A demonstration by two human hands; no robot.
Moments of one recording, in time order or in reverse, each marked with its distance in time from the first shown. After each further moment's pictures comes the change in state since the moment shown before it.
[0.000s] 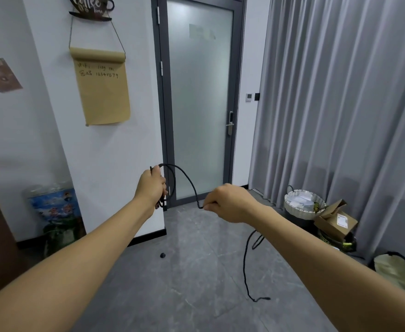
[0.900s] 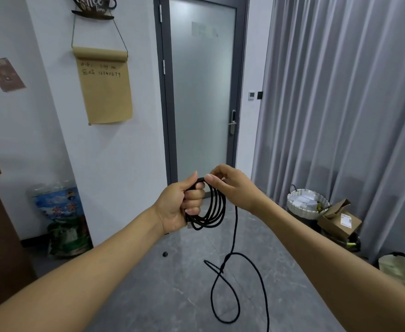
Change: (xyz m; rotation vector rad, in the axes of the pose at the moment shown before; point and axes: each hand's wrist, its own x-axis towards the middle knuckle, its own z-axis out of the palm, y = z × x) left_hand -0.050 0.016 0.018 -0.528 -0.684 -0.318; right_hand 0.006 -0.001 -0.012 0.654 0.279 0.081
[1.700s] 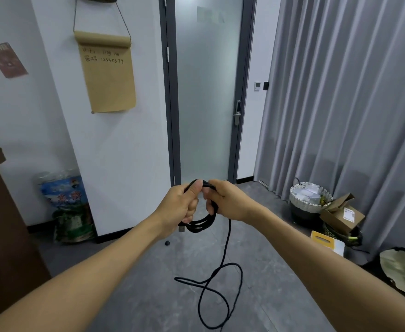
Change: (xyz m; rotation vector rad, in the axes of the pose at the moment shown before) left_hand -0.008 -0.030 -0.021 0.521 0.159 0.212; right_hand -0.013 0.008 0.035 0.080 -0.276 0.159
